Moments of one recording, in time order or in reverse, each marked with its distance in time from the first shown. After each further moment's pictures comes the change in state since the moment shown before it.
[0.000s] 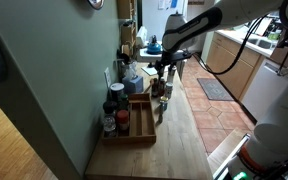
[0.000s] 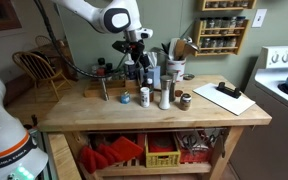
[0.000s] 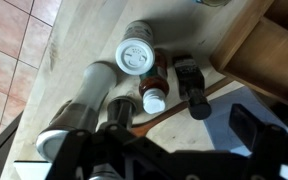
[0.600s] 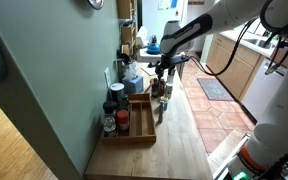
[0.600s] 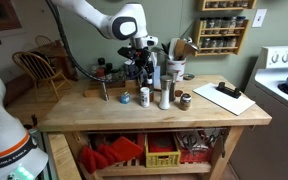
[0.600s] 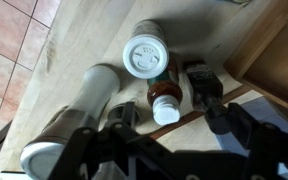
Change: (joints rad) arm 0.000 0.102 -0.021 0.054 0.002 0.002 -0.057
